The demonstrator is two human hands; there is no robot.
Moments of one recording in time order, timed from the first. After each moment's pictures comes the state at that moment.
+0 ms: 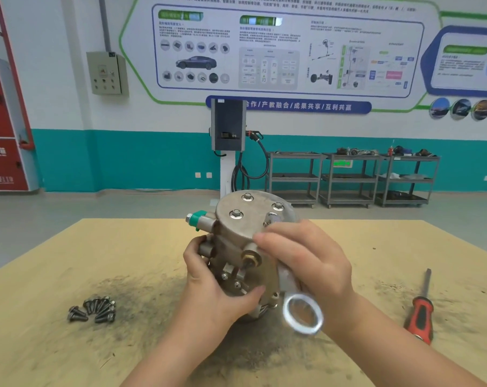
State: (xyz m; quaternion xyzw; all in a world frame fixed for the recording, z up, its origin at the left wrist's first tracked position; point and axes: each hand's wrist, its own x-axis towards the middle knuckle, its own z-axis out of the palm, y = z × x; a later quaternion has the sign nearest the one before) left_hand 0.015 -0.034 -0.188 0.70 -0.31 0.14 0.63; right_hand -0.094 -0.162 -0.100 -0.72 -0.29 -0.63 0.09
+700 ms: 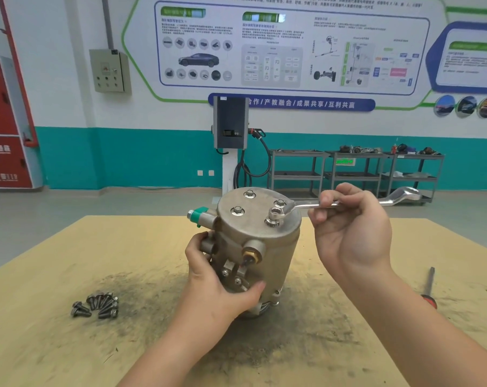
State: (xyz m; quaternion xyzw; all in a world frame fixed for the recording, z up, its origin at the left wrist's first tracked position) left_hand -0.002 -0.034 -0.173 0.71 -0.32 0.08 0.62; right_hand -0.093 -0.184 -0.067 -0.35 -0.04 -0.43 0.83
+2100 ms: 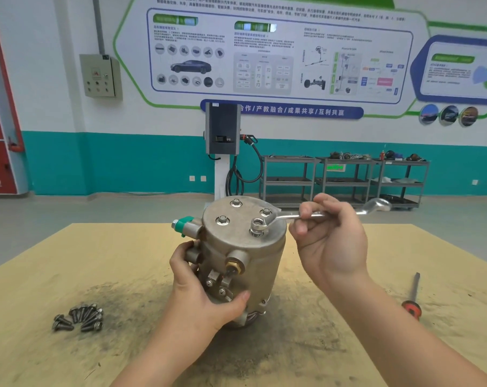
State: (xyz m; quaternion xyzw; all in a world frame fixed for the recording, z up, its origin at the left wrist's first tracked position) left_hand -0.001 -0.033 -0.170 0.69 -0.34 0.08 0.63; right_hand -0.086 -0.194 -0.076 -0.39 -0.07 -0.39 0.83
